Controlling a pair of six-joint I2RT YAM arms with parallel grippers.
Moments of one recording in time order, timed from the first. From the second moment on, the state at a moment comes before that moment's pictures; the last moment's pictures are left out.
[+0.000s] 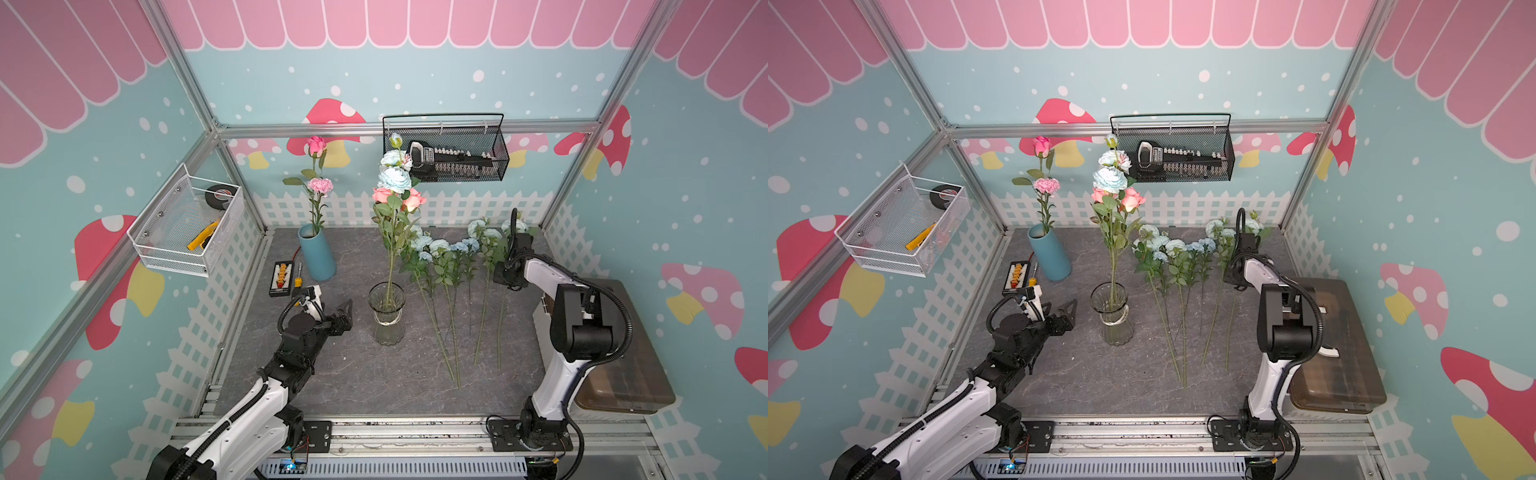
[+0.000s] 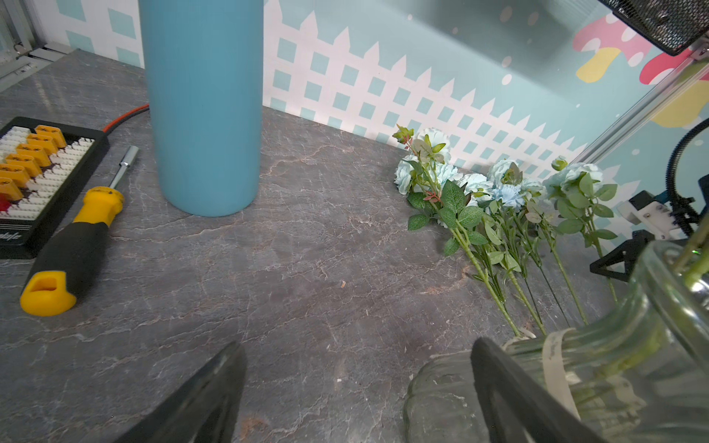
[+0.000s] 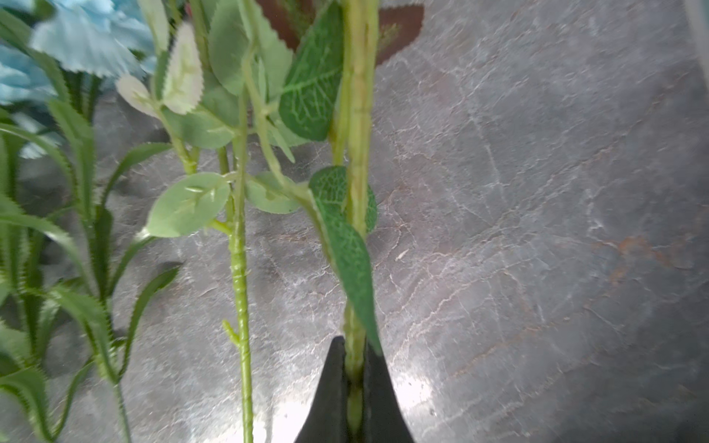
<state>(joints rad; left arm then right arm) -0.35 0.83 0.28 0.27 -0.07 -0.41 -0.03 1.92 1.32 -0.50 0.11 0.21</state>
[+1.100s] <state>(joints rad) -0.35 0.84 0.28 0.27 -0.07 -0.41 -0.03 1.77 1.21 -0.46 0.06 0.21</state>
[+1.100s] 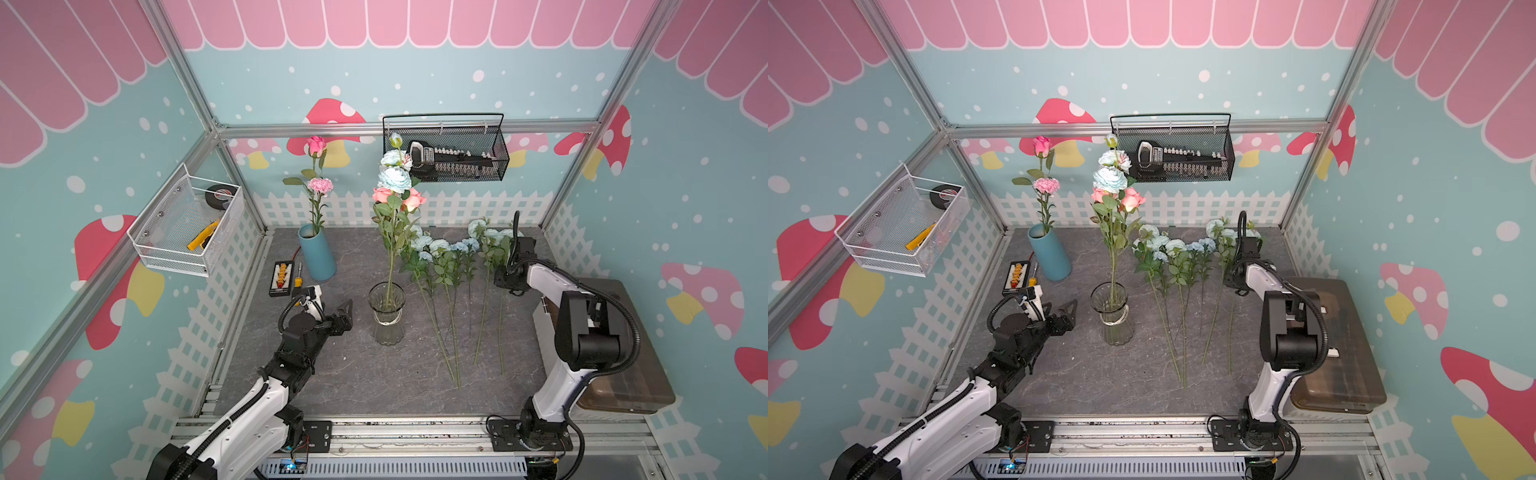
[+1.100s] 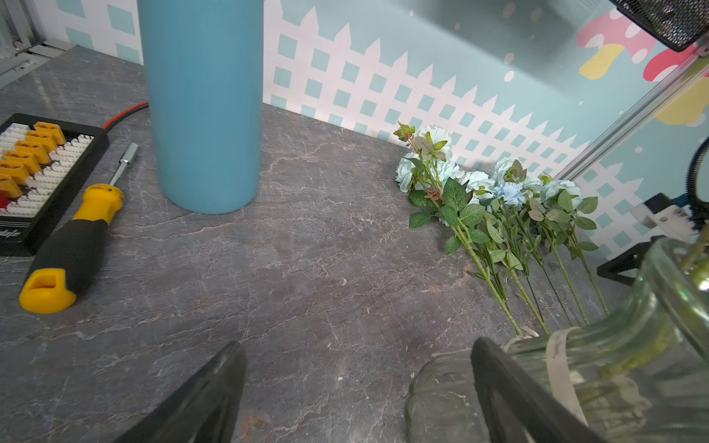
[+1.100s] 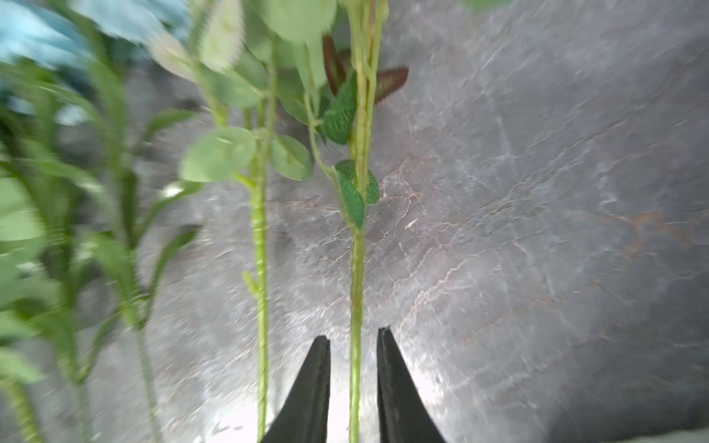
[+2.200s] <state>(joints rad) -0.35 0.86 0.28 0.27 -0.07 -0.41 0.59 1.34 1.01 0.19 -0.40 0.26</state>
